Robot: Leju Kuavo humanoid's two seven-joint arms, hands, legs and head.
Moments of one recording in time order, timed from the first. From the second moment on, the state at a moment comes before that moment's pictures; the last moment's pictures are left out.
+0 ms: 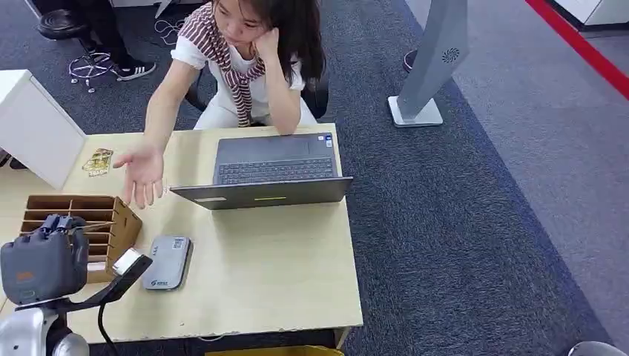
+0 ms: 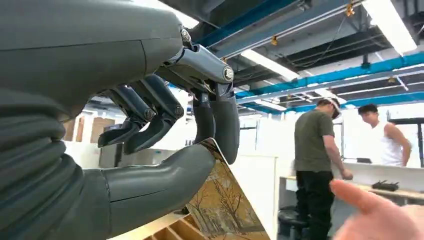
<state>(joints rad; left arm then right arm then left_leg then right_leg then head) -0.03 -0.02 0.14 -1.67 -1.51 0.28 -0.14 -0.08 0.22 -1.08 -0.25 1.22 -0.04 0.05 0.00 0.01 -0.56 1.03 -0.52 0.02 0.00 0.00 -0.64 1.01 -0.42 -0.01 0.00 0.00</state>
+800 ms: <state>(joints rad) -0.43 0.06 0.08 -1.35 -1.52 0.29 0.01 -0.09 0.22 -1.06 -0.25 1.33 -0.02 0.04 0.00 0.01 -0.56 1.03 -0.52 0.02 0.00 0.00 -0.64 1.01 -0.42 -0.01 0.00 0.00</state>
